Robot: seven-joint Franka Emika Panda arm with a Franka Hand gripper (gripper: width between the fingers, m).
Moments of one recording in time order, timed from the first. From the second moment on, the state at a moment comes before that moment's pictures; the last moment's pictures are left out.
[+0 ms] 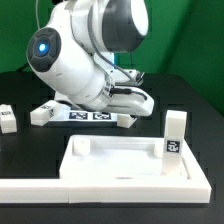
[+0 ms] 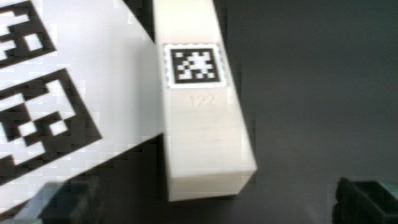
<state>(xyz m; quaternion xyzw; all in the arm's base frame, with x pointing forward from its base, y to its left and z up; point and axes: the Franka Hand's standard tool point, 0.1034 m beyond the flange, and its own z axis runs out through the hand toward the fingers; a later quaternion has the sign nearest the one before) 0.423 0.034 0.029 -0.87 0.25 0.38 0.19</state>
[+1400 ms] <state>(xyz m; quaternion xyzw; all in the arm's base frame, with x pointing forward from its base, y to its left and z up) 0.395 0.055 0.010 -0.86 0.25 0.40 0.18</state>
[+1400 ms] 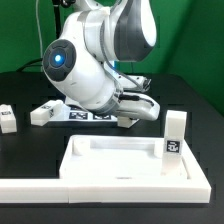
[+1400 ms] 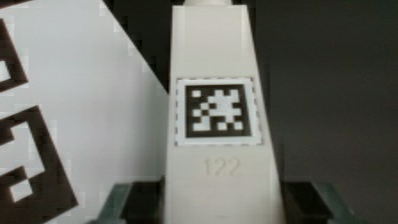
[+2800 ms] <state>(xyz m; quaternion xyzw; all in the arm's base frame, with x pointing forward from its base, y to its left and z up) 0.470 0.011 0.100 -0.93 0.21 0.25 0.16</state>
